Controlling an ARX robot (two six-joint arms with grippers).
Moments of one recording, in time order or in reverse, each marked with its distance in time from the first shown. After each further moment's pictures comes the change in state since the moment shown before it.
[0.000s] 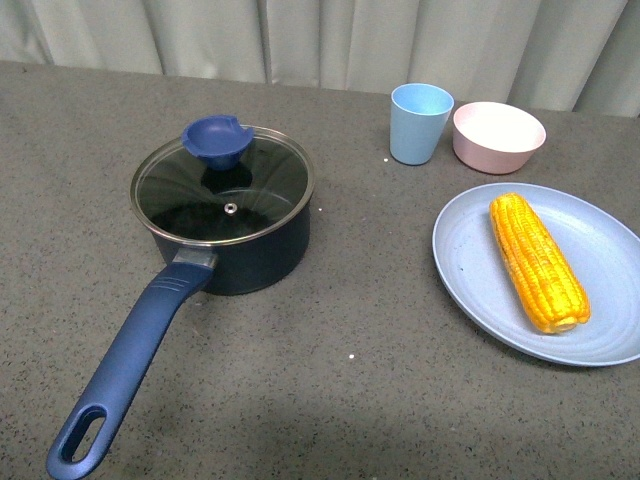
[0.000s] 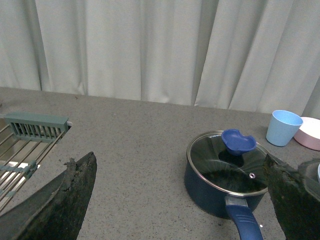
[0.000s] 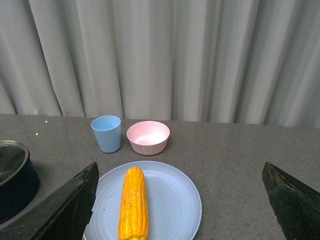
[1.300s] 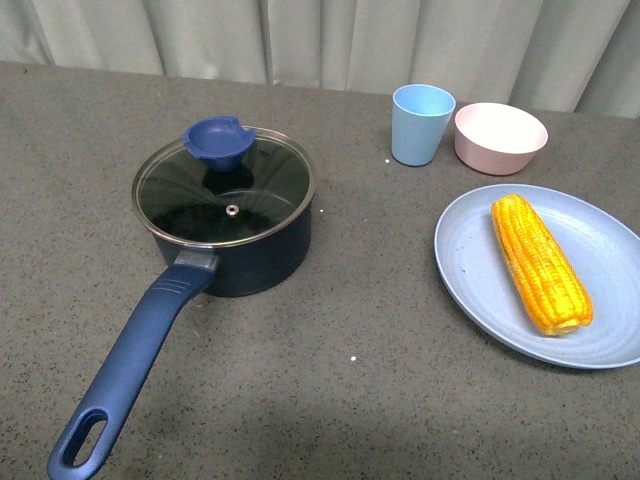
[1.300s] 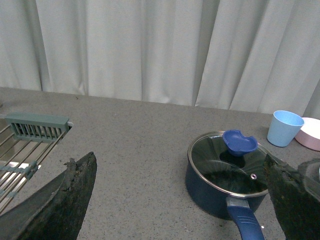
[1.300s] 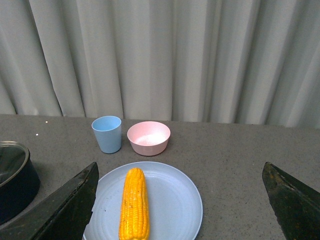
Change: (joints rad) left arm 0.000 0.000 0.000 0.000 0.000 0.000; right arm 0.000 0.000 0.000 0.000 0.000 0.000
